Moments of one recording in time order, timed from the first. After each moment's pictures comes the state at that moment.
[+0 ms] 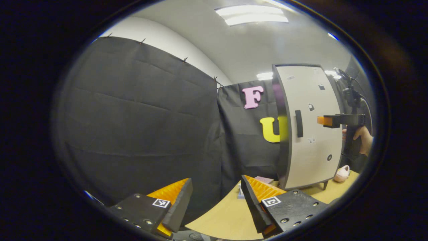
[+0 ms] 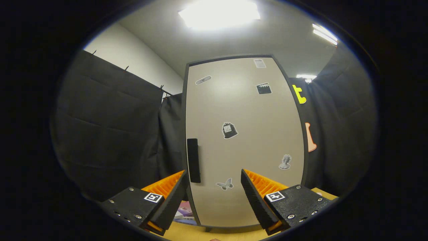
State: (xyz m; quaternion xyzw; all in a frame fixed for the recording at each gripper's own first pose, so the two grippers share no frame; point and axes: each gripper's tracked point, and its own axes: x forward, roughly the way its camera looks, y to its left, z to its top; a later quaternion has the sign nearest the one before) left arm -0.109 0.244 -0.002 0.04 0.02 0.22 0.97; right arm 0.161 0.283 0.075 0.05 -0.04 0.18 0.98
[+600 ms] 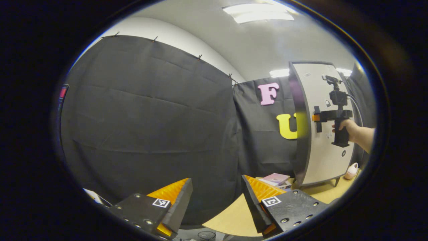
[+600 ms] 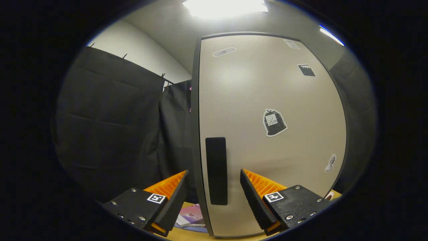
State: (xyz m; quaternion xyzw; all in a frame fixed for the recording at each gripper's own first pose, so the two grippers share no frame) left arm -0.145 0.306 -0.011 0.04 0.03 0.28 0.96; right arm 0.257 0.375 0.062 0.02 0.01 0.17 0.98
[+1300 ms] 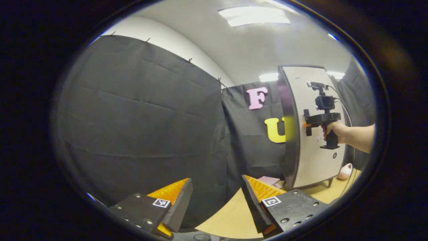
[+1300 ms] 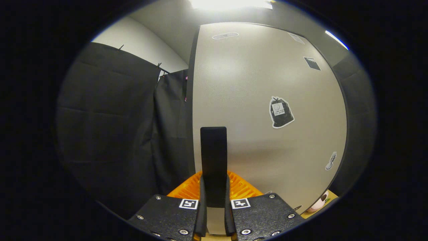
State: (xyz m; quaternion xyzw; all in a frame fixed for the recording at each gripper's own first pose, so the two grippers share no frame) left arm -0.114 0.269 0.000 0.04 0.01 0.21 0.98; right arm 0.263 0.375 0.049 0.02 0.05 0.17 0.98
